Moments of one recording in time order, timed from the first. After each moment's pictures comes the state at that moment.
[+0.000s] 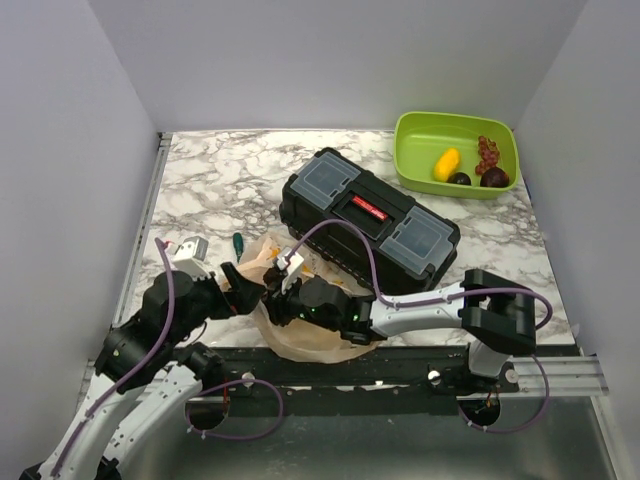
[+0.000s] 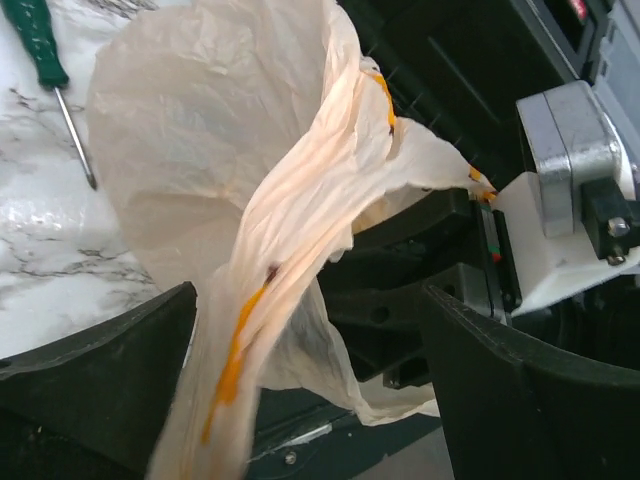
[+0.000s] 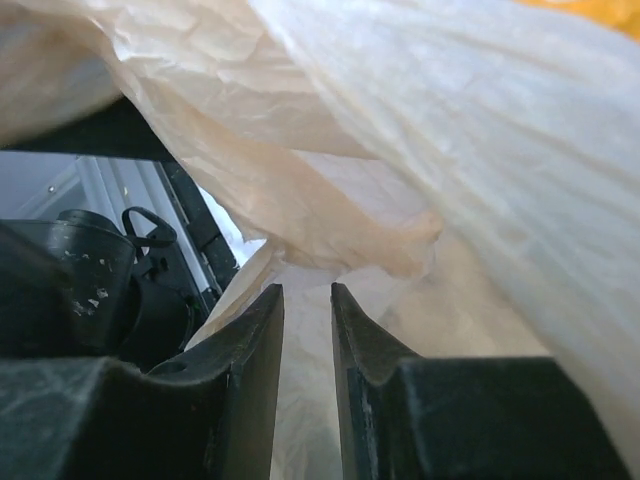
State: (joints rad) left arm -0.59 0.37 0.80 -0.90 -0.05 -0.69; right arm 1.33 1.72 0.94 0.55 0.21 0.41
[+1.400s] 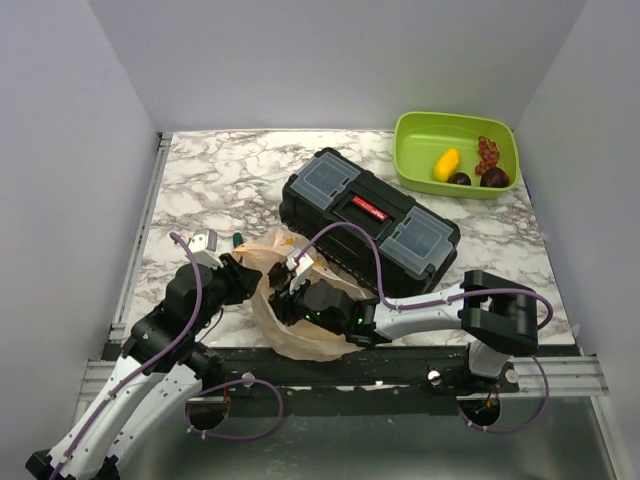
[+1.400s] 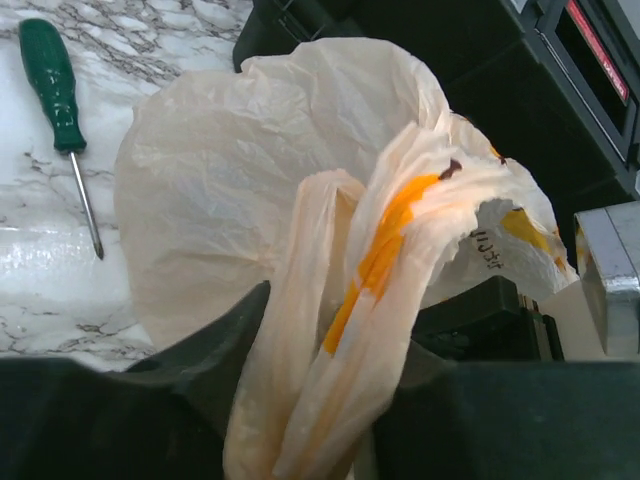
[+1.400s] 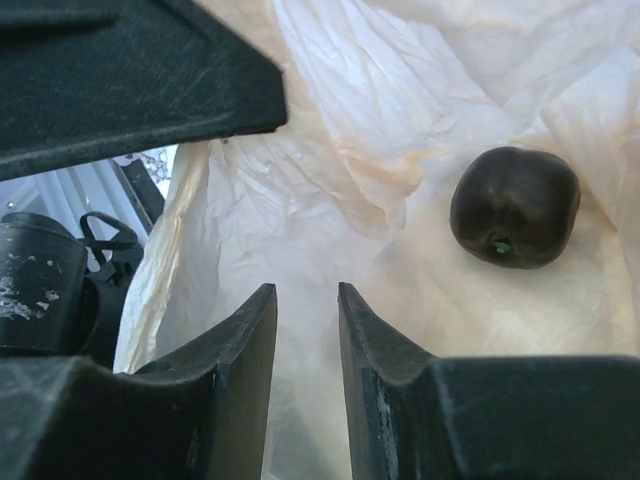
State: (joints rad) left arm -0.59 0.39 0.60 -0.62 -0.15 -0.72; right arm 1.33 1.71 0.86 0.58 0.28 0.45
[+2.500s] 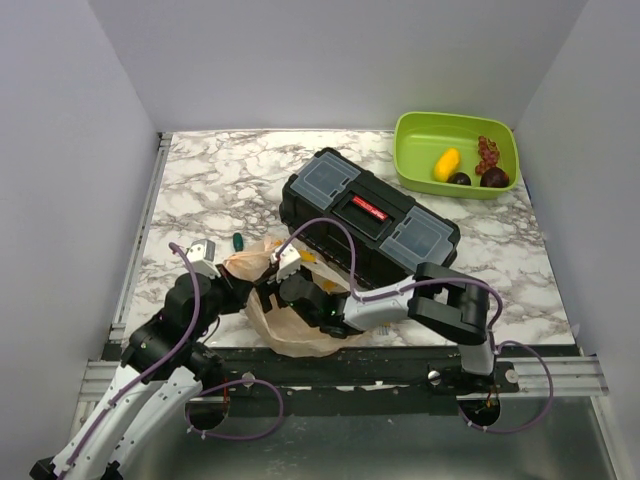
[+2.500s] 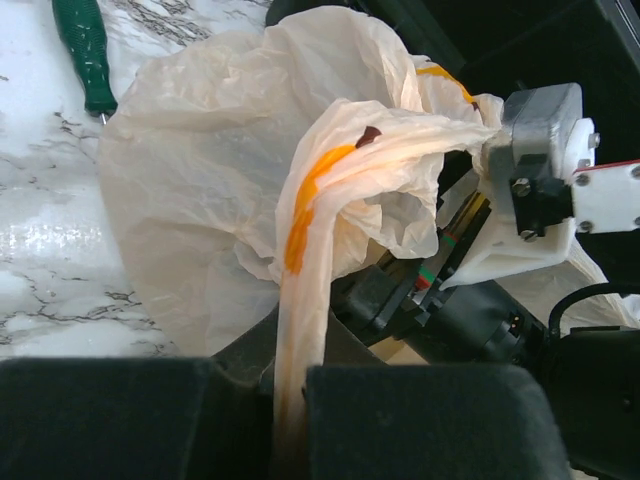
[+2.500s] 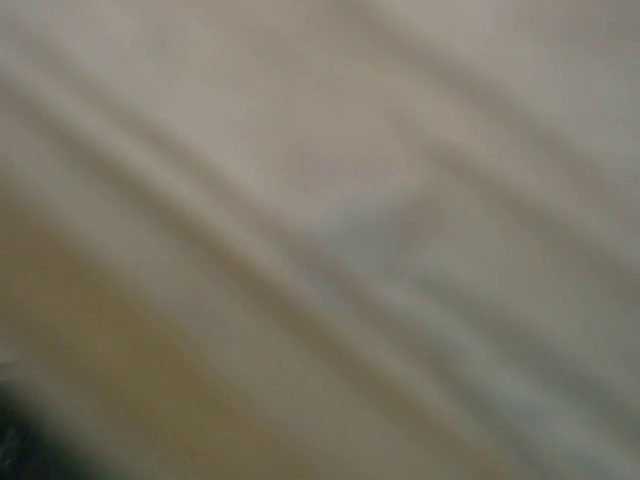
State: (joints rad) left arm -0.59 0.30 0.55 -0.70 -0.14 -0.71; right arm 1.28 1.95 1.03 0.56 0.54 0.32
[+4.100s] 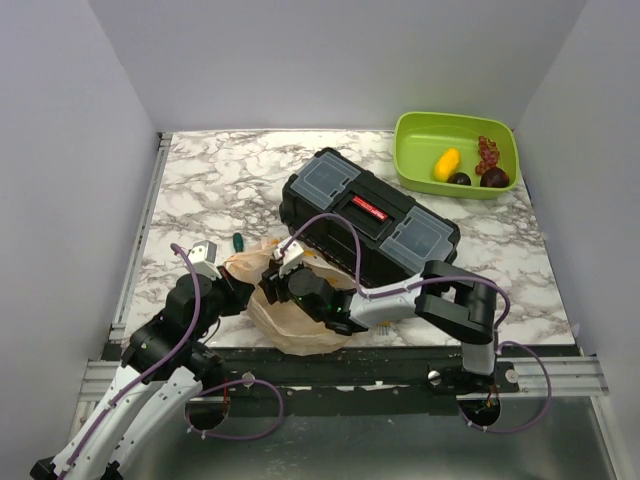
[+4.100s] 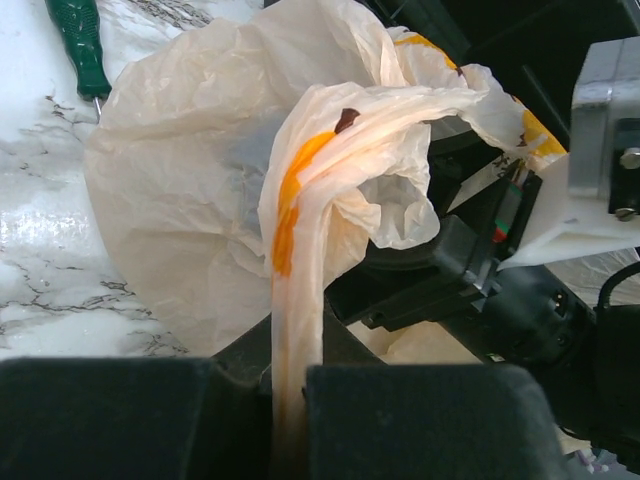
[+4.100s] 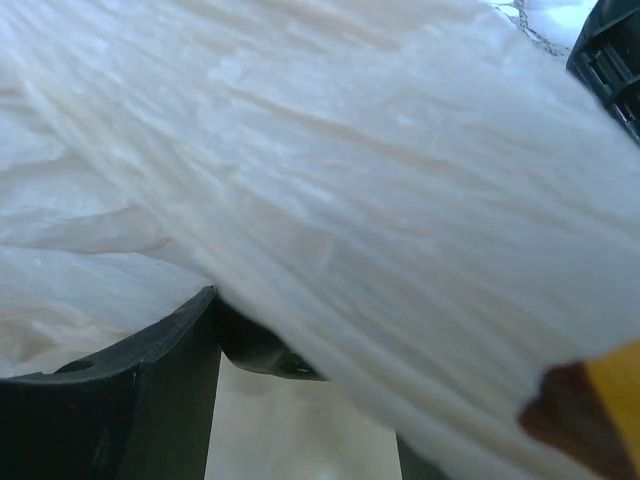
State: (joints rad) left arm -0.58 0.29 0.54 -0.72 -0.14 -0.72; right arm 1.26 1.94 1.00 0.68 0.49 0.24
